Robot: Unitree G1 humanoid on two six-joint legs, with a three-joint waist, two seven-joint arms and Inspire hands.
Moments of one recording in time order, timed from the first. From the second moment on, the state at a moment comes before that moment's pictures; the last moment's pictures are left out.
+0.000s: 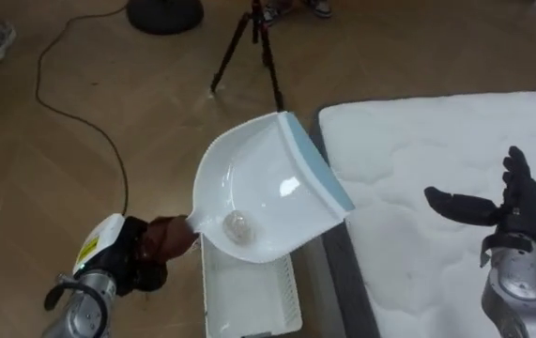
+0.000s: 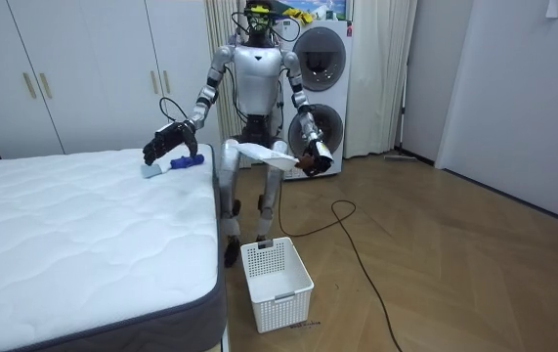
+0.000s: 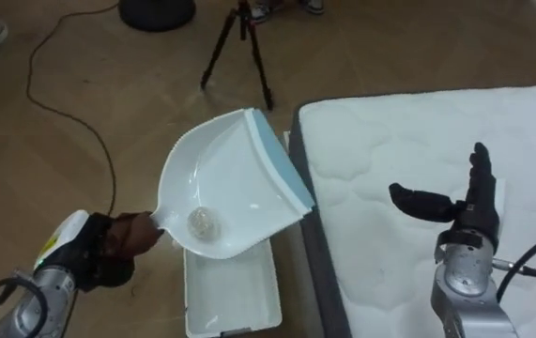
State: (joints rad) left arm 0.06 0.39 -0.12 0.43 0.48 0.06 0.08; right arm -0.03 -0.41 0.04 0.40 0.27 -0.02 -0.45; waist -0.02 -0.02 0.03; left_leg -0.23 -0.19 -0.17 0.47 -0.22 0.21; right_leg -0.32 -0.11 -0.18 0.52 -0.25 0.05
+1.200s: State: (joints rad) left arm -0.09 0.51 -0.12 0.62 0.66 0.03 0.10; right arm -0.13 -0.42 0.06 0.64 0.22 -0.08 -0.41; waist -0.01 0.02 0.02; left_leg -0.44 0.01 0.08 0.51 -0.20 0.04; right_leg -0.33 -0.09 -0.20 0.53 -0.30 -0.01
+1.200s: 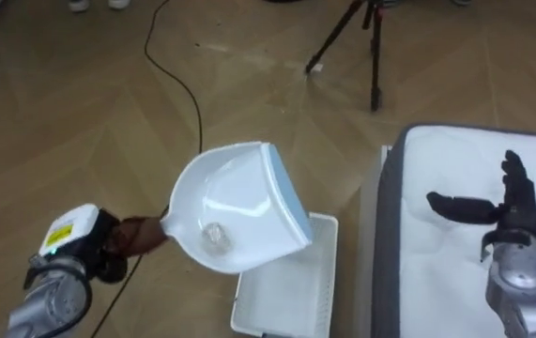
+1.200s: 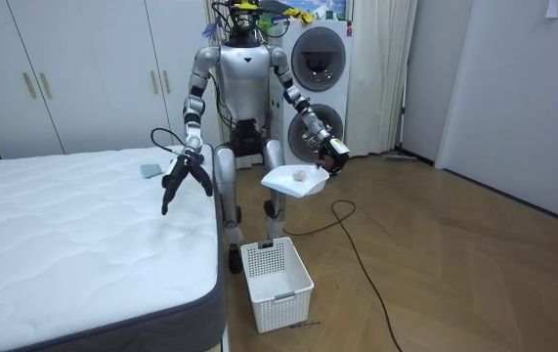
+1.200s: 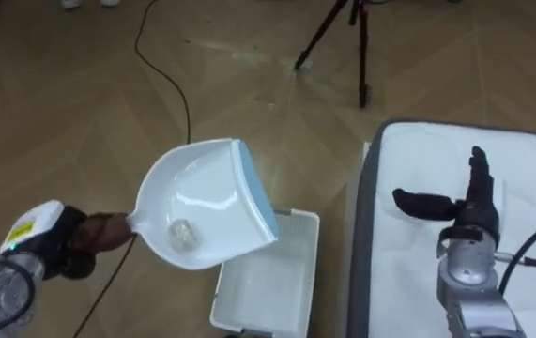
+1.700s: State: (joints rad) left arm -0.25 0.62 -0.28 0.67 0.82 0.02 0.12; right arm -0.16 -0.43 0.13 0.70 0.20 -0.10 -0.45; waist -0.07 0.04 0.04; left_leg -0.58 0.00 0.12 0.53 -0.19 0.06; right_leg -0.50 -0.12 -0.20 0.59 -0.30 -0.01
